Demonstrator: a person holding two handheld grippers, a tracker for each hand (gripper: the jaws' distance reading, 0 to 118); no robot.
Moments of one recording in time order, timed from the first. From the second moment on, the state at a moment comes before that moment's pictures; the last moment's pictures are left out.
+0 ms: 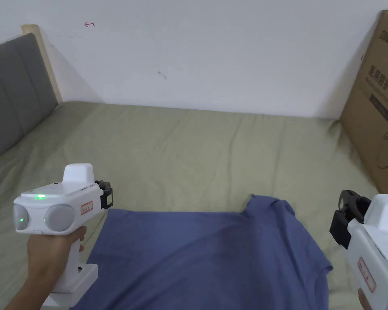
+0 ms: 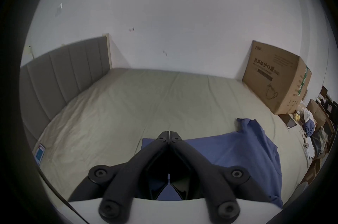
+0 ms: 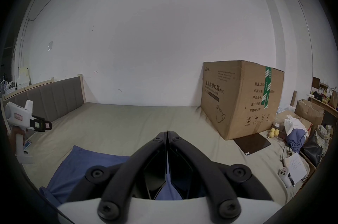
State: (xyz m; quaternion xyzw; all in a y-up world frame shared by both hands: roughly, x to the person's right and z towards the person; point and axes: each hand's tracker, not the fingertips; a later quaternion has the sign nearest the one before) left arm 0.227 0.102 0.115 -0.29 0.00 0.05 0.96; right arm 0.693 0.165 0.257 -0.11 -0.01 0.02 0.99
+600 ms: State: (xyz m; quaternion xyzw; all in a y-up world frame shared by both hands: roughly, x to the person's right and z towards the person) left arm 0.225 -0.057 -0.038 -0.52 0.06 0.05 0.85; right arm 0.733 0.092 0.154 -0.20 -0.04 0.02 0.98
